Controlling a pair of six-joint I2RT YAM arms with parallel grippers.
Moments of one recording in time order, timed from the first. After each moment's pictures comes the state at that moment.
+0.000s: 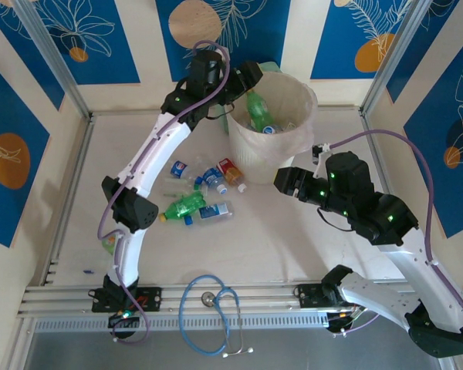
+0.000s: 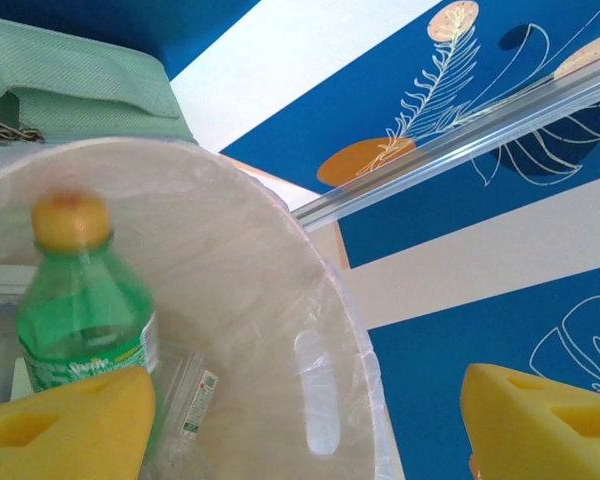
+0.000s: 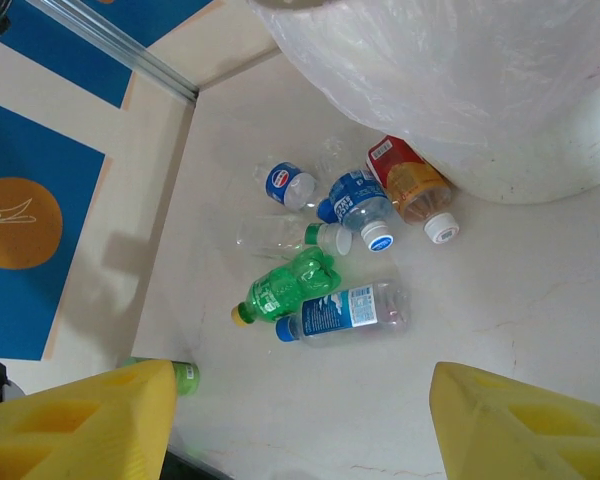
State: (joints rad) left arm -0.59 2.14 2.47 -0.60 0.18 -0.92; right arm 0.66 0.86 1.25 -0.92 -0.02 0.78
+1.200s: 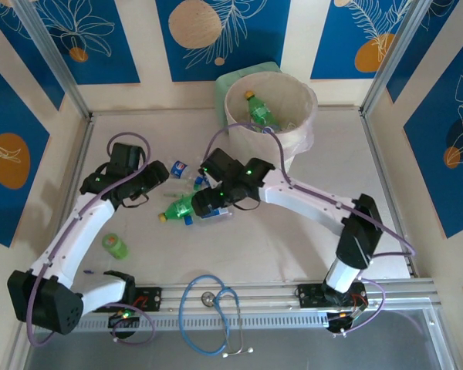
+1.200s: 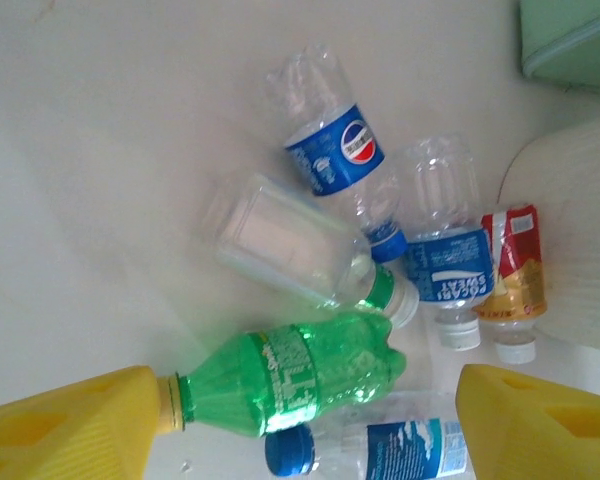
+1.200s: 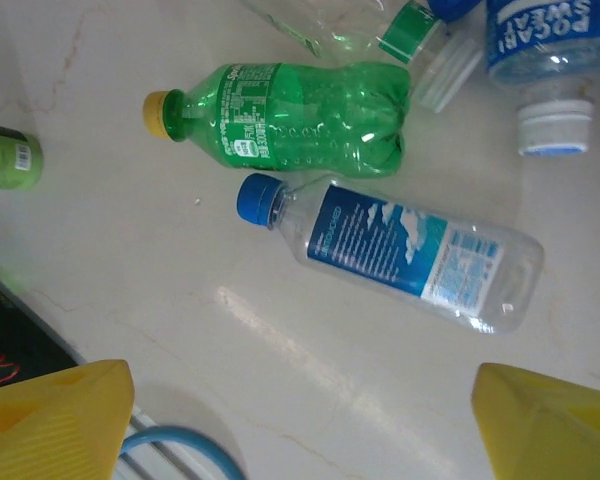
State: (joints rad) left arm -0.26 1.14 1.04 -0.80 0.01 -0.76; right arm 0.95 1.71 1.55 -0.90 -0.07 0.43
